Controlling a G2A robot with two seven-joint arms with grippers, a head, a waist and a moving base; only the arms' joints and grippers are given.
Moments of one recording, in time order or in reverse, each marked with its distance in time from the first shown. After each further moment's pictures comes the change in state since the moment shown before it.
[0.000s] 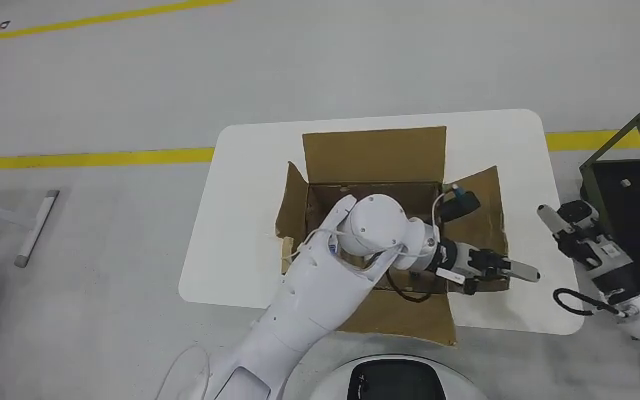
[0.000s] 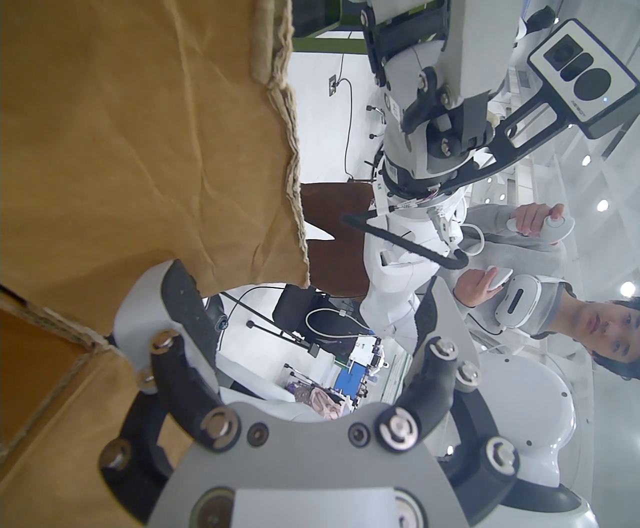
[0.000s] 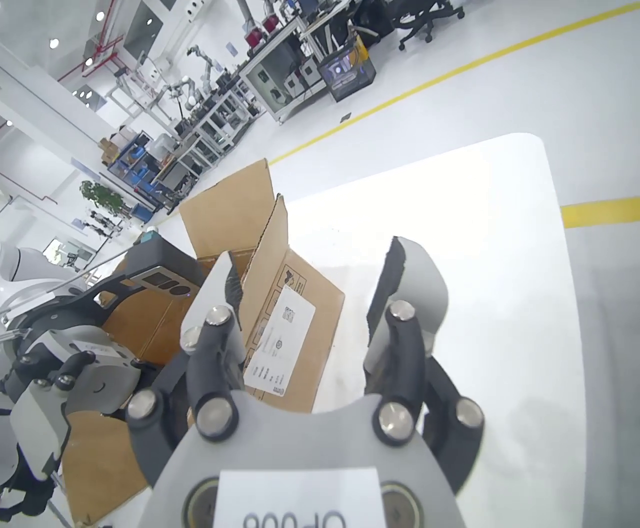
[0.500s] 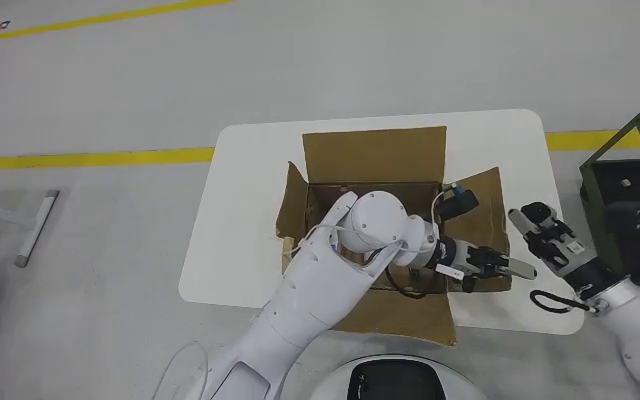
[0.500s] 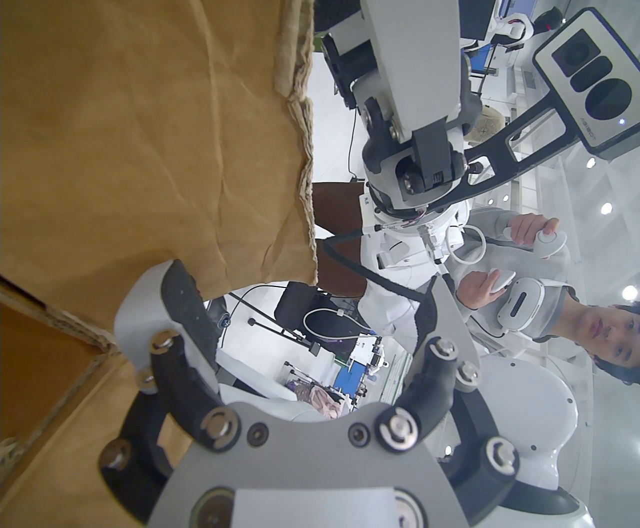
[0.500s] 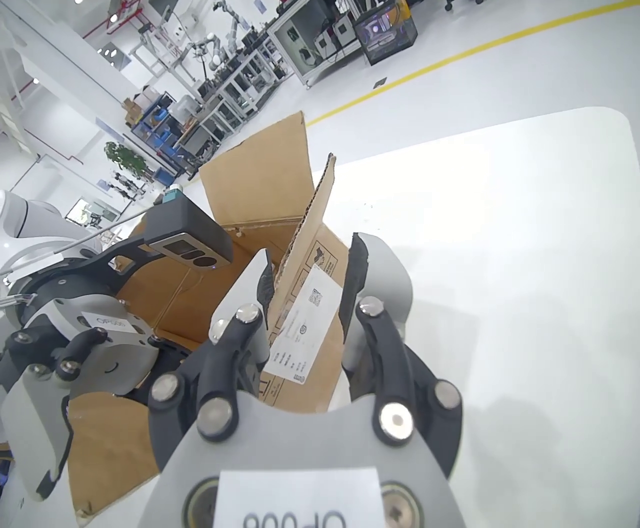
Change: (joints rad) left arm -0.027 0.002 0.018 0.036 -0.025 -0.006 0.004; right arm 0.080 0.004 -0.082 0.045 -0.023 -0.050 0.077
